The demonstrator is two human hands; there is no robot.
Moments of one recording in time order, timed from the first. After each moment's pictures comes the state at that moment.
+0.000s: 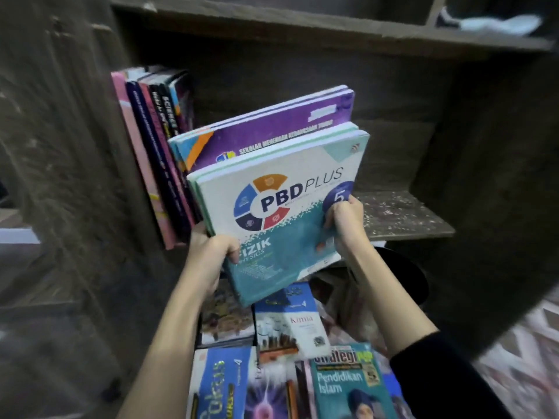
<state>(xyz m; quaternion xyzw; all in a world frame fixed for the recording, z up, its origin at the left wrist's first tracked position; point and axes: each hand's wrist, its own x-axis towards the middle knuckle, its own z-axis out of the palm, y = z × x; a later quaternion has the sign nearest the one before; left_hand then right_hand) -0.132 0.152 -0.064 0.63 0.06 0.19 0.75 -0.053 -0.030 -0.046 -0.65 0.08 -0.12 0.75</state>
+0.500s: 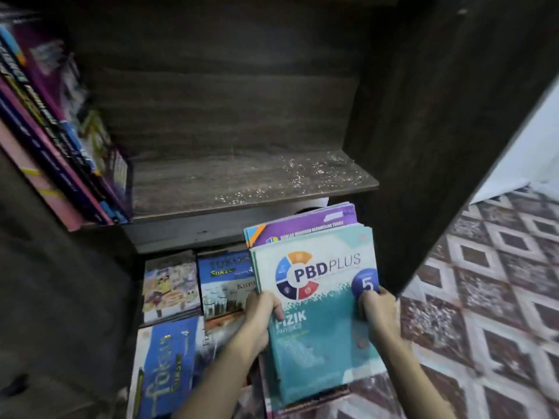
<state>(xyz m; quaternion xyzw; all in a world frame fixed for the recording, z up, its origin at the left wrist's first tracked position) -0.184 -0.039 -0.188 0.62 0.22 -0.14 0.74 -0.192 -0.226 -0.208 -0.73 0.37 -0.11 0.56</state>
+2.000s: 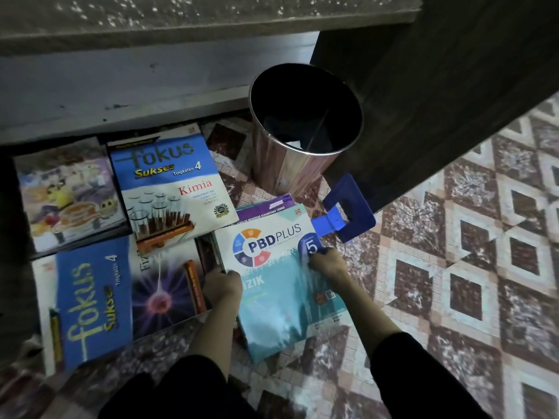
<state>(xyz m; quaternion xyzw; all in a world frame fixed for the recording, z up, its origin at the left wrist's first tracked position) -0.166 -0.060 -0.439 0.79 0.38 -0.20 0.44 -0.172 -0.250 -0.401 -0.80 0.41 0.23 0.38</state>
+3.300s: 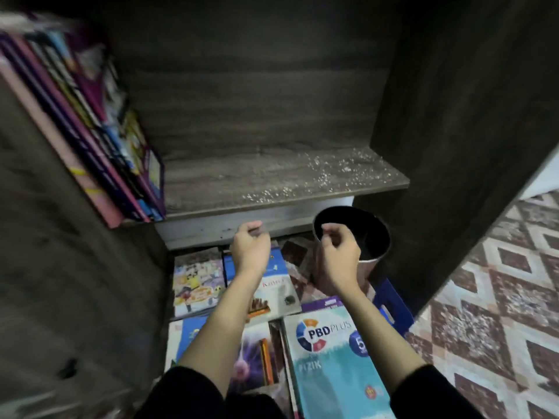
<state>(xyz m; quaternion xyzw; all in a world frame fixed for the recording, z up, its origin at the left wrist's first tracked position) -0.105 0.012 -0.152 0.75 0.20 0.10 0.62 -0.120 -0.129 -0.176 -0.78 0.12 -0.25 0.55</state>
